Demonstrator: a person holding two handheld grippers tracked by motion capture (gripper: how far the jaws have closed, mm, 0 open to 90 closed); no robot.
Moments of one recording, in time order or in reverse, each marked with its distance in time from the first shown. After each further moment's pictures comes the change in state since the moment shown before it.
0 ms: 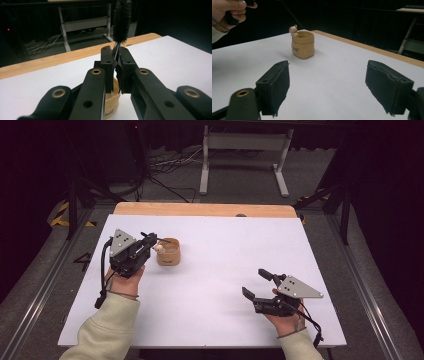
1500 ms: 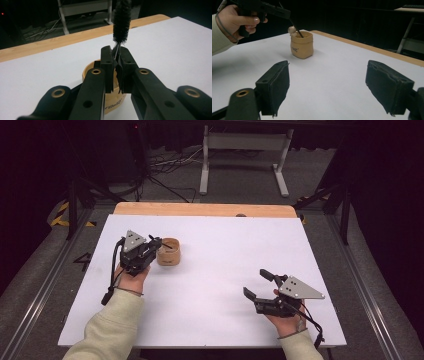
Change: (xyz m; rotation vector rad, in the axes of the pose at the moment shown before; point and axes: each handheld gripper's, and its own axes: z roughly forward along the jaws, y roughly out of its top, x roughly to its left) left arm 0.008 -0.024 0.038 0.120 0.000 0.016; right arm -0.001 -0.001 -0.003 -0.002 -0.011 0.006
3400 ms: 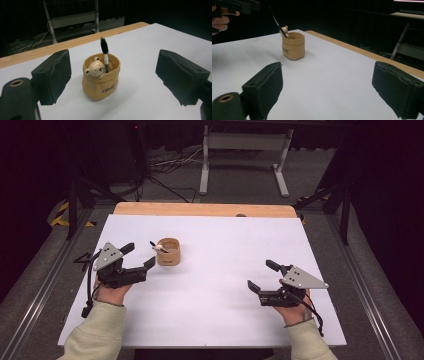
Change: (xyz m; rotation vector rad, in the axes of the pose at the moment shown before) left arm 0.018 -0.021 -0.061 -0.099 -0.117 0.036; right arm -0.024 0.012 0.005 0.011 -0.008 -0.049
